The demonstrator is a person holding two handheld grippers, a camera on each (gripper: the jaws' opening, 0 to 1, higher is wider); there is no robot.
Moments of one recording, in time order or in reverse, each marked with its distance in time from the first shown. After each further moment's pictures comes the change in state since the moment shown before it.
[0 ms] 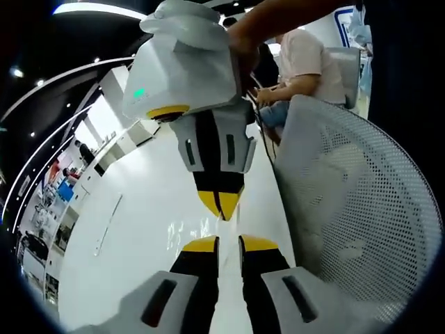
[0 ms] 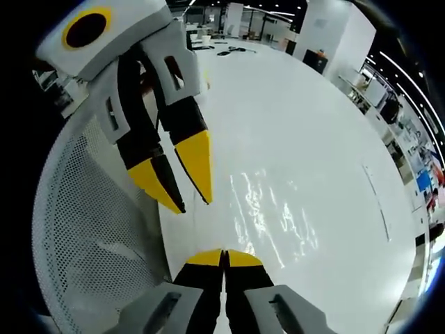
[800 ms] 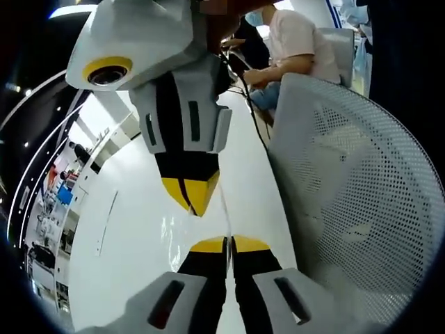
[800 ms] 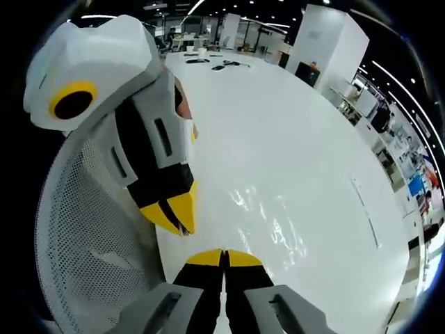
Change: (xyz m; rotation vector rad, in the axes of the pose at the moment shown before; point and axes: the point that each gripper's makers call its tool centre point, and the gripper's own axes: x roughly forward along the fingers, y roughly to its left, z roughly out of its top) left arm 0.012 -0.008 -0.008 0.057 0.104 -0.008; right arm -0.016 -0.009 0.017 -0.007 -0.075 -0.065
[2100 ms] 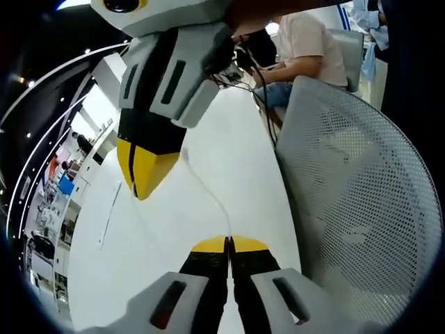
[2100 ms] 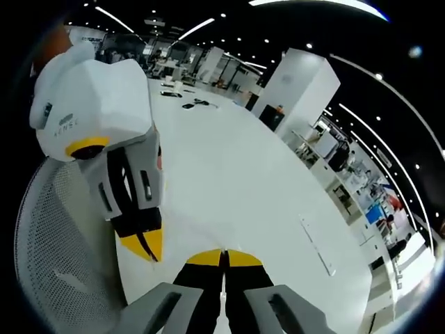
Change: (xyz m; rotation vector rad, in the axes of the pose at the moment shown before) left arm -0.006 0.016 0.002 -0.050 0.035 0.016; right arm -0.042 -0.042 0.047 -0.072 -0.241 -0.315
